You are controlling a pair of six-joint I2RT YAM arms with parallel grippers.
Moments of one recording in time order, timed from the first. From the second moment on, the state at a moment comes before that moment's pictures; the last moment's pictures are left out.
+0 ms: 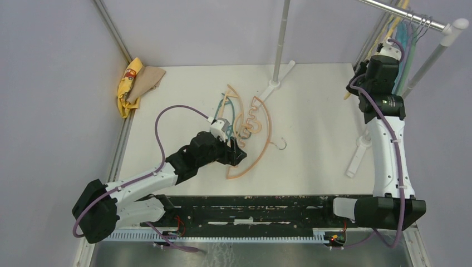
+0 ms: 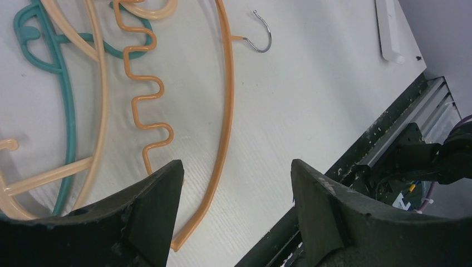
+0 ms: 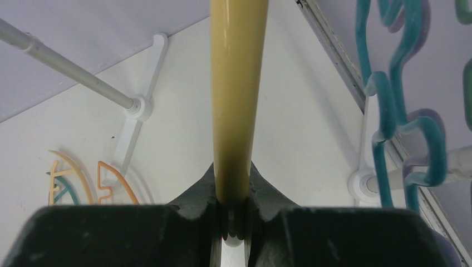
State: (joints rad) left arm -0.82 1.09 0.58 0.06 0.05 -0.52; right arm -0.08 1.28 1.49 -0.64 0.19 0.31
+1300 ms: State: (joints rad) left arm -0.82 1.25 0.55 0.16 0.07 -0.52; right arm -0.14 0.80 1.44 -0.78 0.11 0.18
